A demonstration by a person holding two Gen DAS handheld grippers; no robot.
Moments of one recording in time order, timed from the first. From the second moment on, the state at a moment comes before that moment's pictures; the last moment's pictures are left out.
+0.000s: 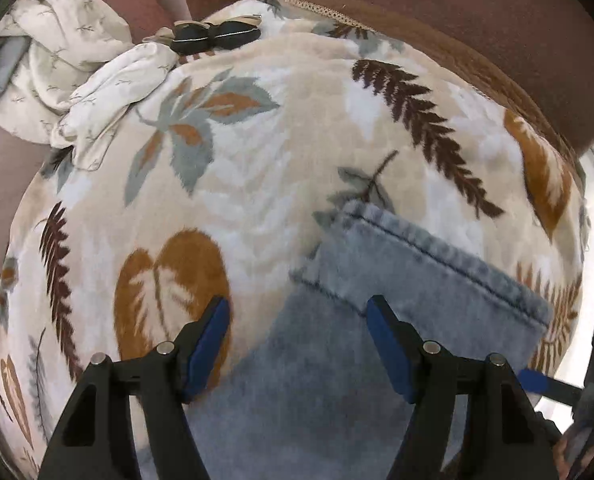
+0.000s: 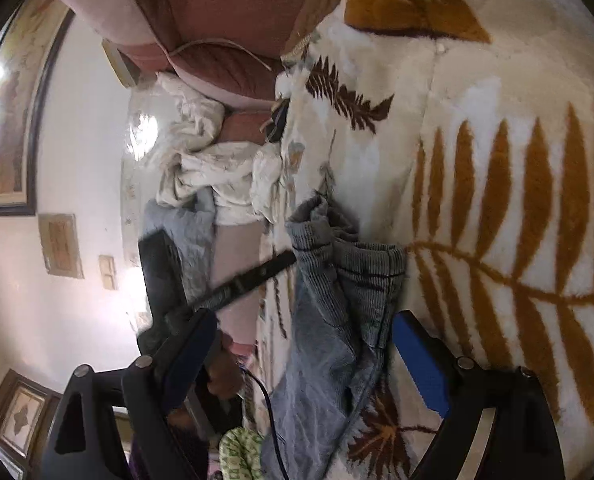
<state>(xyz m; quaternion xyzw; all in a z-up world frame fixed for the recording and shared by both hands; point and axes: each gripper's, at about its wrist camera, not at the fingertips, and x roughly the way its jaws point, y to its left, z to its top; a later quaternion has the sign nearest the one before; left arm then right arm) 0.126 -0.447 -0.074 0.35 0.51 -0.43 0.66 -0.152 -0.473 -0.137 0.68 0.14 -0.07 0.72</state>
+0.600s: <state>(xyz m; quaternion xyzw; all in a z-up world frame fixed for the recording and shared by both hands) 0.120 -0.460 -0.095 0.32 0.54 -0.52 0.58 -0.130 -0.471 -0.139 0.65 0.18 -0.04 0.74</state>
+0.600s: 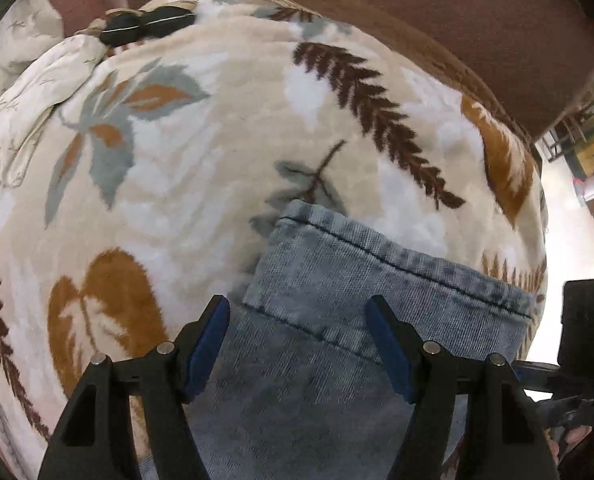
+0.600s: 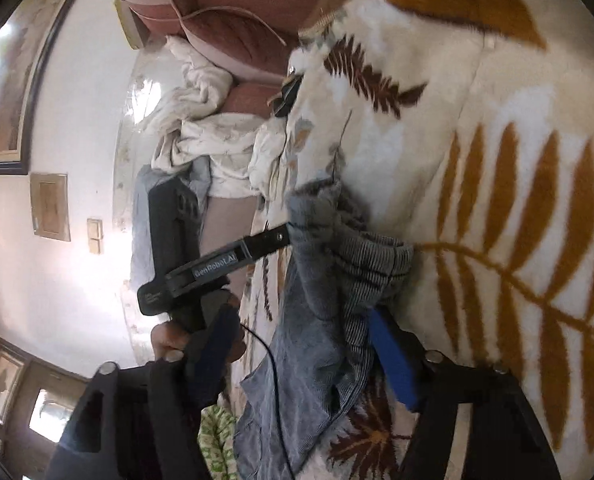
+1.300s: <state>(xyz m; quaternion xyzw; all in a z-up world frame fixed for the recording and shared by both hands) 0.075 -0.470 -0.088 0.32 0.49 -0.53 0.61 -0.117 -0.475 -0.146 0.64 0.20 -0.05 0.74</state>
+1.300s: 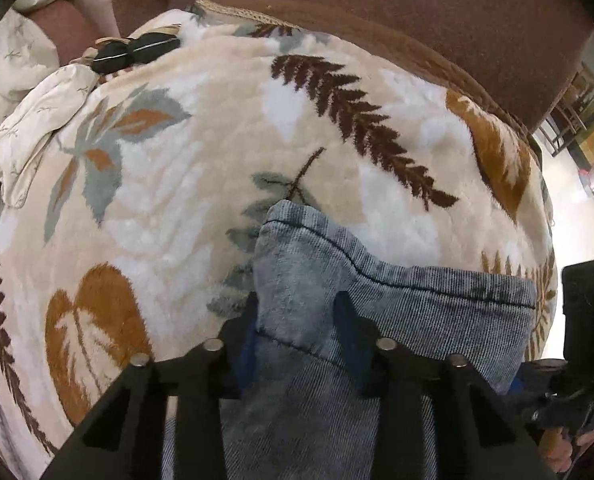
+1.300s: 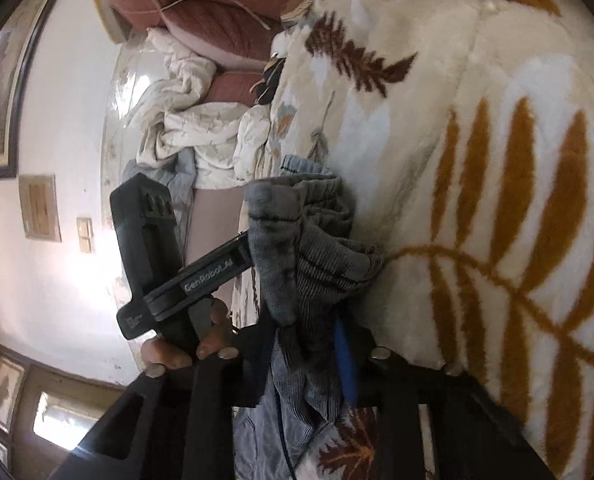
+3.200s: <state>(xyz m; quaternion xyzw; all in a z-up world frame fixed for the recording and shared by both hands) 0.137 -0.335 -0.008 0.09 0.46 -0.53 0.71 -0.091 -0.416 -0.049 0.47 0.20 0.01 0.86</state>
